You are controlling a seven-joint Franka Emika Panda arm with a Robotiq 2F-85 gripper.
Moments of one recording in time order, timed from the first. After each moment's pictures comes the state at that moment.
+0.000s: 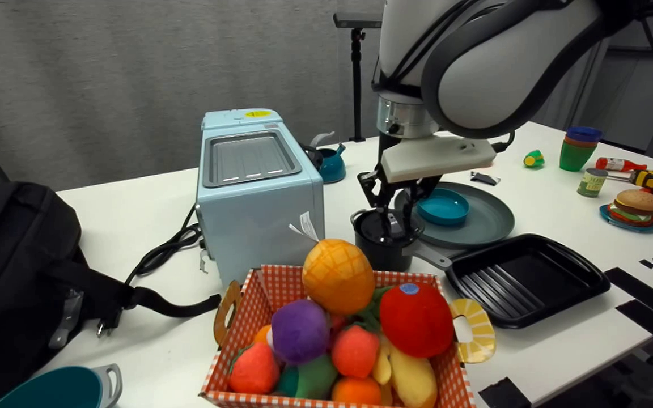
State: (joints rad) arm 0.34 0.77 -0.10 -1.65 -0.13 2.51 0.86
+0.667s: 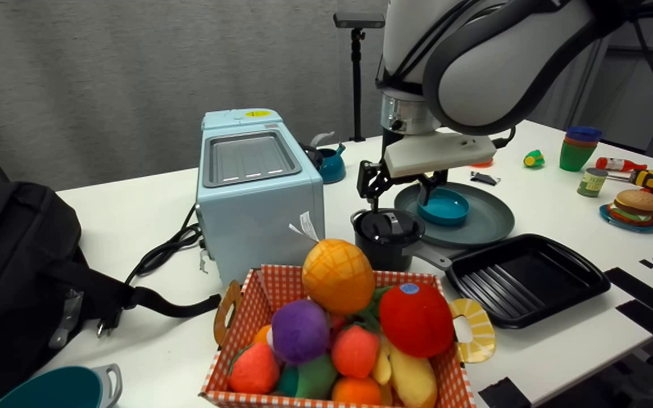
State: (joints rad) arm 0.34 0.77 -0.13 -1.64 -0.13 2.51 0.86
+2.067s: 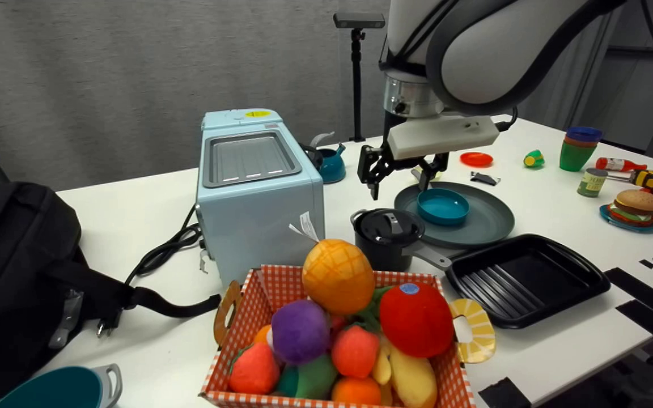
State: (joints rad) arm 0.32 0.74 -0.13 -1.65 -0.13 2.51 0.82
